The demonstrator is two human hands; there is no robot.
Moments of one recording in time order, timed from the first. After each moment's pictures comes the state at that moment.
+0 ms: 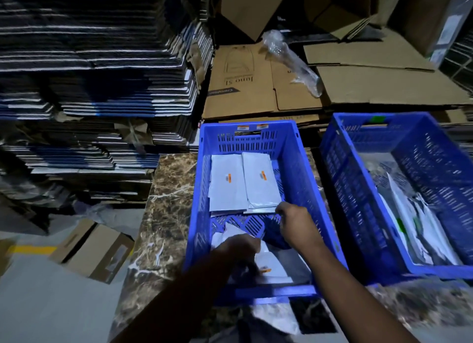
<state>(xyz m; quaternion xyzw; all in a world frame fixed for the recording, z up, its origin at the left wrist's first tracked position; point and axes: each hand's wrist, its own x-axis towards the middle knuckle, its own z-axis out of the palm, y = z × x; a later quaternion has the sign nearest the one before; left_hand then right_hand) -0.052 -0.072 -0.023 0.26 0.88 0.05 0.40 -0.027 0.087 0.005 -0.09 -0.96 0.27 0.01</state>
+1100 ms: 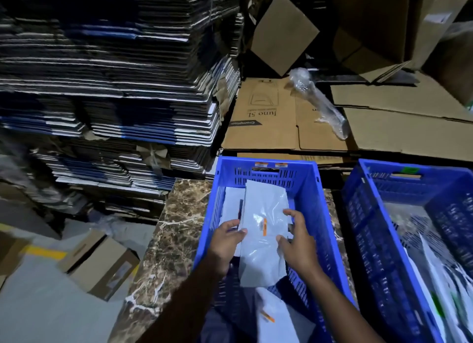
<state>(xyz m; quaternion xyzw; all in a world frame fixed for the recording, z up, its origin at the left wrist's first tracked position) -0.122 -0.105 0.009 -0.18 0.66 0.71 0.13 -0.094 0.078 0.026 -0.09 -0.86 0.51 0.02</state>
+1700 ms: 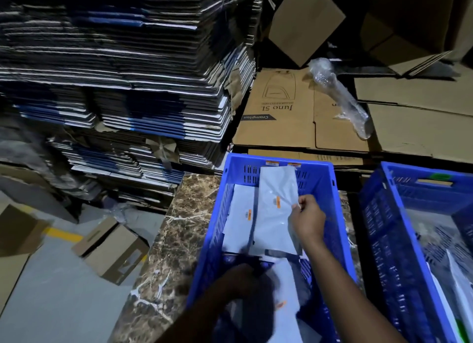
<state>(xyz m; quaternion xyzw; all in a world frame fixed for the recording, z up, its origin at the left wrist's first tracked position) -0.095 -0.094 -0.024 -0.01 0.86 0.34 0.39 -0.179 0.076 0.027 -0.23 -0.84 0.47 0.10</state>
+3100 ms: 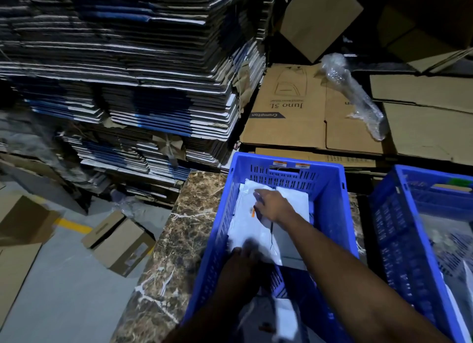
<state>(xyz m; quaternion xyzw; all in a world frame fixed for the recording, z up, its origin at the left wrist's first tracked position) -0.101 -0.110 -0.049 0.16 0.98 0.03 0.12 -0.279 0.036 -0.037 0.13 -0.96 0.21 -0.15</state>
